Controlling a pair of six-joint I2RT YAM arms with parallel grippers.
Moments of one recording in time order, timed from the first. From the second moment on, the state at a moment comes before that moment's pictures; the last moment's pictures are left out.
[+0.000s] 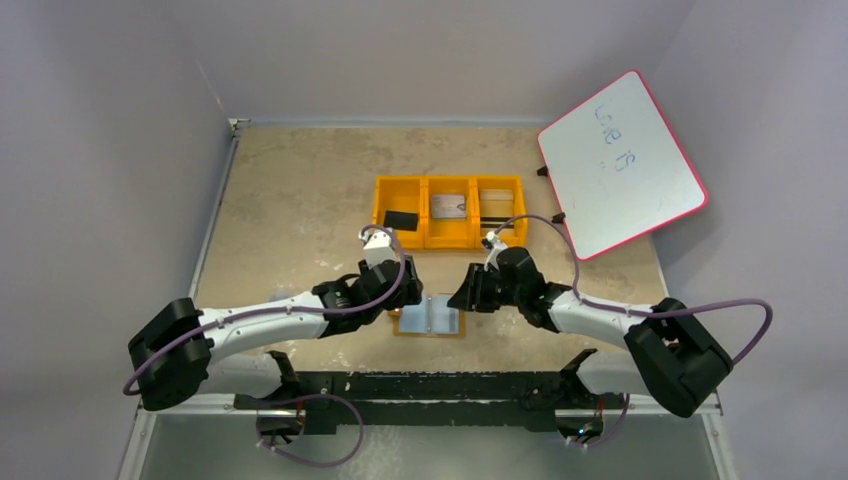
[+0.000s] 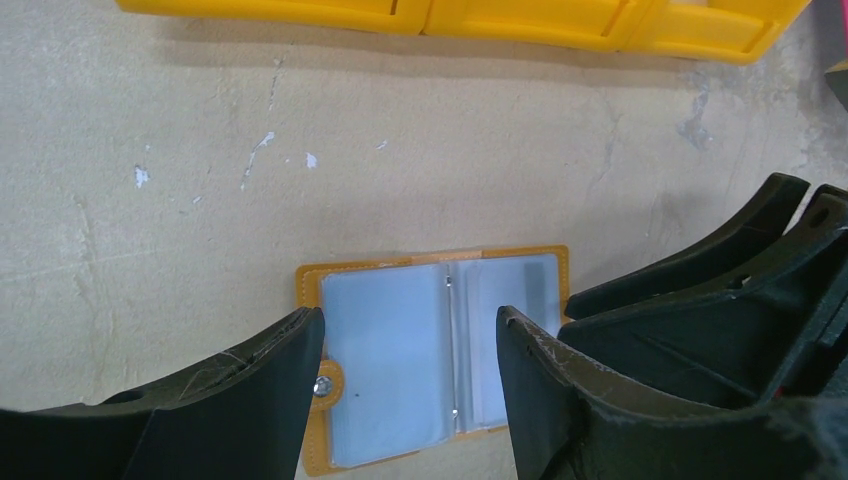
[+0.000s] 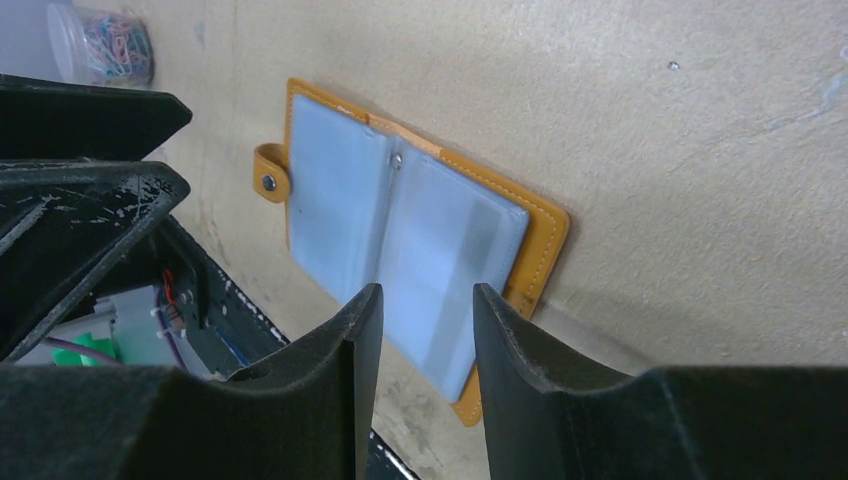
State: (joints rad) left arm -1.03 1.23 0.64 -0.13 -0.48 -0.92; right arm 0.65 1.27 0.39 0.20 -0.30 0.77
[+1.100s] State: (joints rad) left arm -1.03 1.33 0.57 -0.17 -0.45 -0.97; right arm 0.65 1.34 0.47 0.16 -0.36 0.73
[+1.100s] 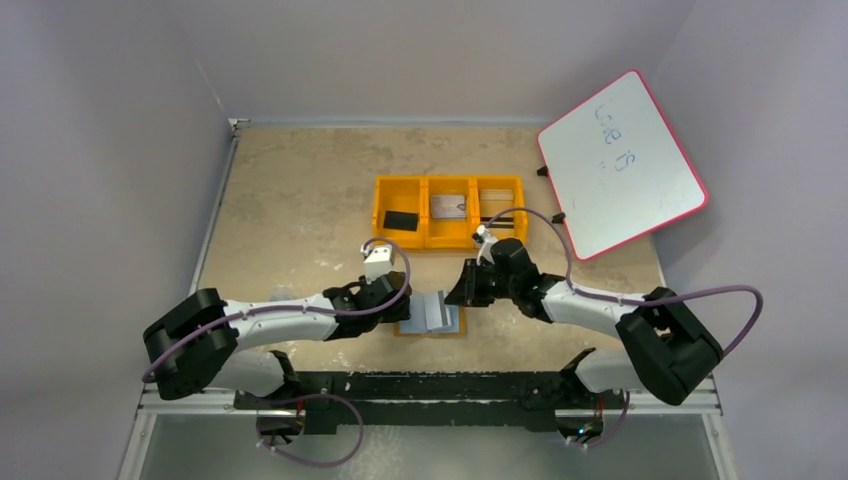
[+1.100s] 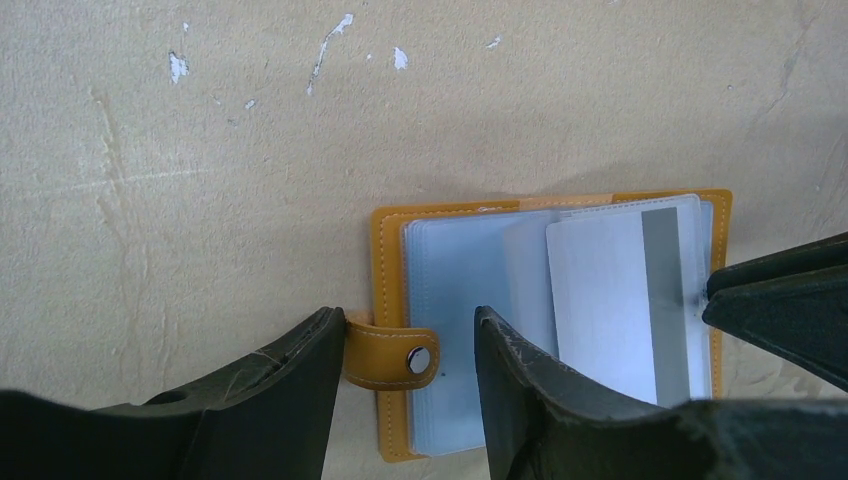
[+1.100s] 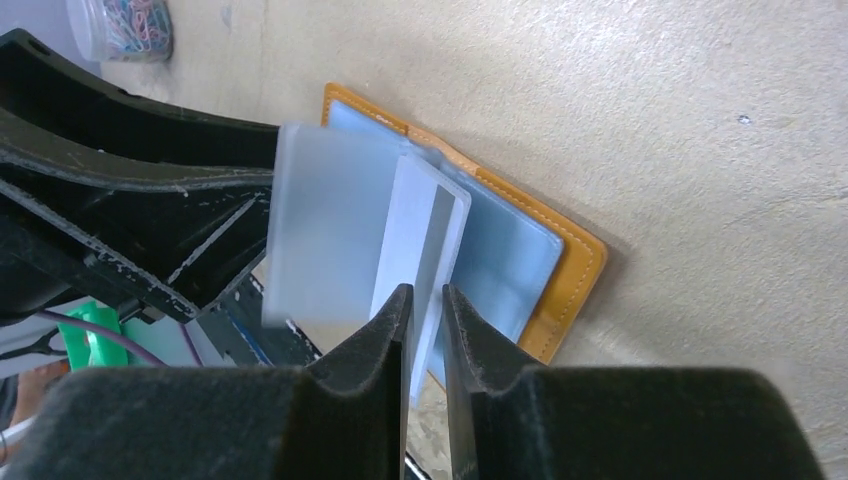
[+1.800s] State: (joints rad) left arm -1.03 1.11 0.56 -0.27 -0.58 -1.05; right arm 0.65 1.35 0.49 0.06 -0.27 0.71
